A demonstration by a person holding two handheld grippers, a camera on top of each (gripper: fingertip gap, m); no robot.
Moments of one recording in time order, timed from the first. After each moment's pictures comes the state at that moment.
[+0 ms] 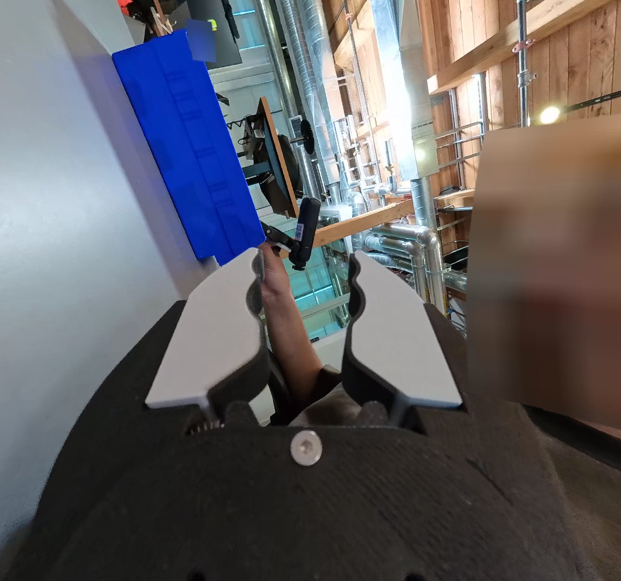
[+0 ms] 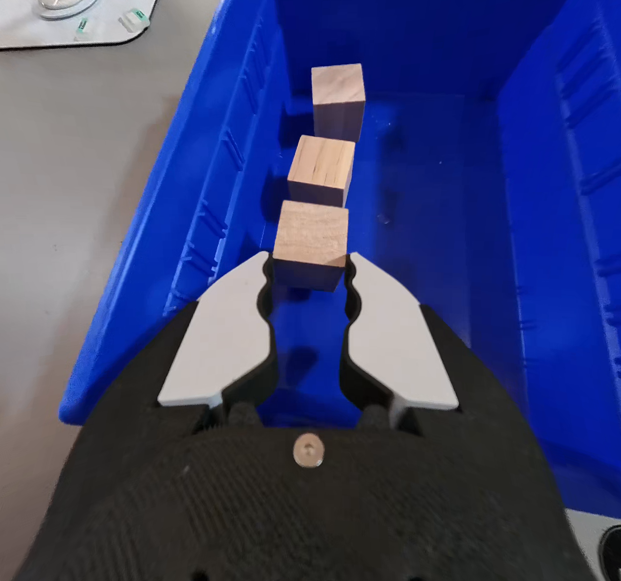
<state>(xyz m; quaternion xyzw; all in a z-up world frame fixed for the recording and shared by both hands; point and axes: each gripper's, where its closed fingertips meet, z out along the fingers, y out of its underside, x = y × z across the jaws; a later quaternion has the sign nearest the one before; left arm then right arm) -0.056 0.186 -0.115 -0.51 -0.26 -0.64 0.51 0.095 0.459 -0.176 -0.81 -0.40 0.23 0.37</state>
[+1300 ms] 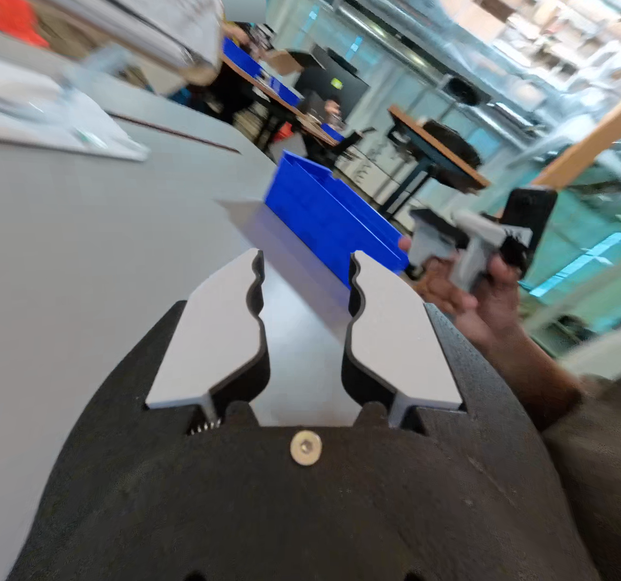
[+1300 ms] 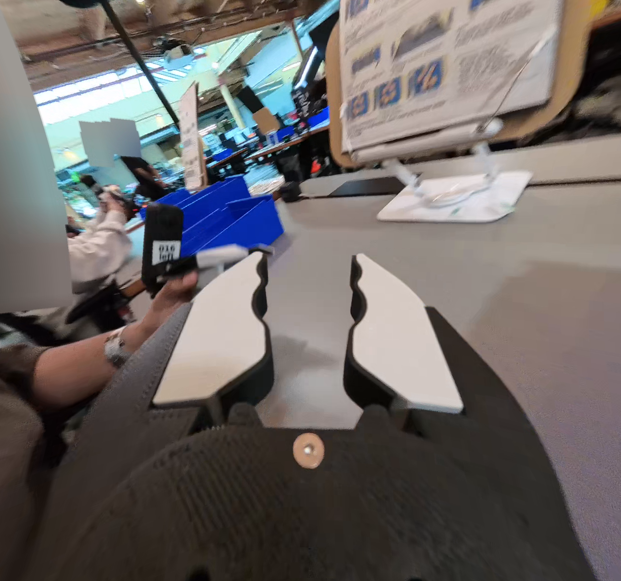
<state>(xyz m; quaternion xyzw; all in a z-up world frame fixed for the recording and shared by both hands) -0.104 0.177 -0.093 -0.68 -0.16 -0.26 0.66 0.005 0.265 -0.044 -0.56 -0.42 0.61 0.36</state>
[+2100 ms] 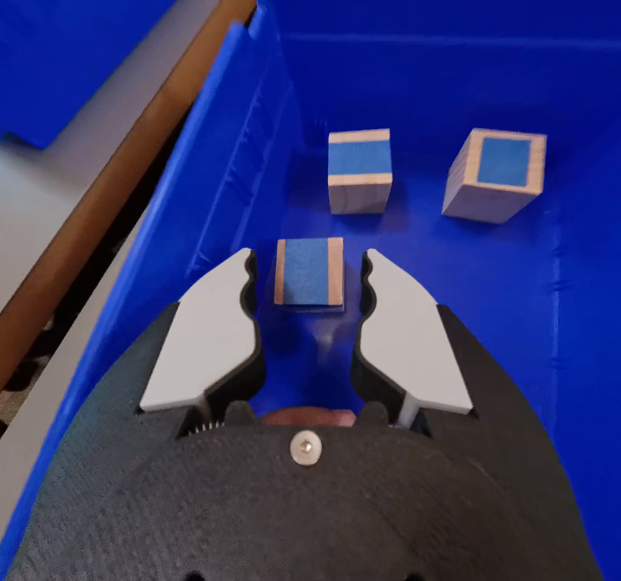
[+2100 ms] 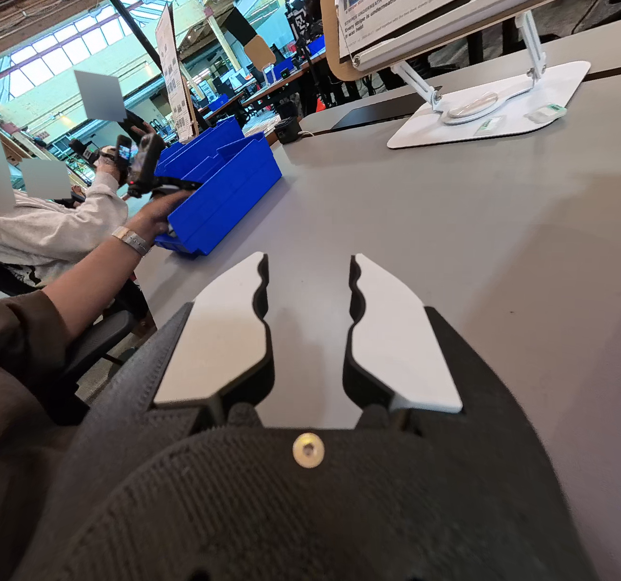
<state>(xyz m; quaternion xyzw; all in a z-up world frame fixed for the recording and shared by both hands) -0.464 -0.124 -0.179 -0.74 -0.53 0.30 0.29 -0.013 0.249 -0.106 -0.61 -0.45 0.59 0.28</state>
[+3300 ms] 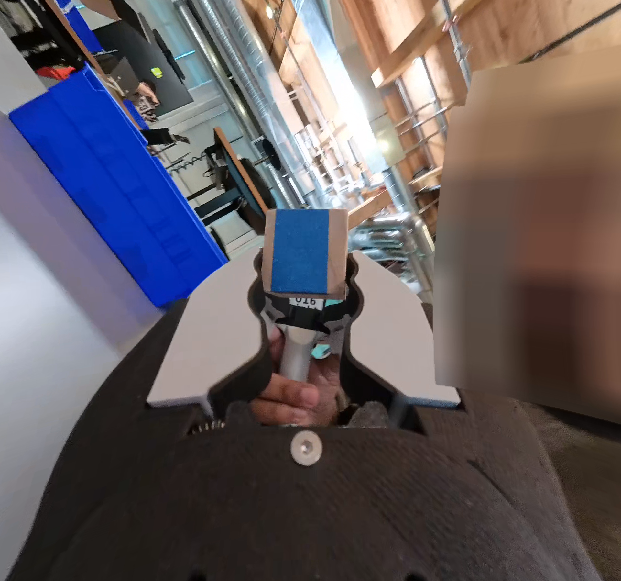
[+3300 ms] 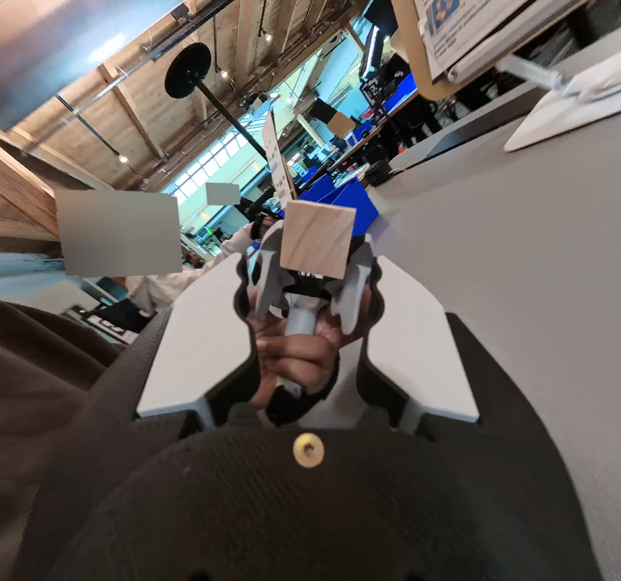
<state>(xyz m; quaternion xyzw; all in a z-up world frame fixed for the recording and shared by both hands) -0.030 0.192 -0.065 -0.48 -0.19 -0.61 0.60 -0.018 0.182 -0.069 -0.56 -0.34 0.73 0.20</state>
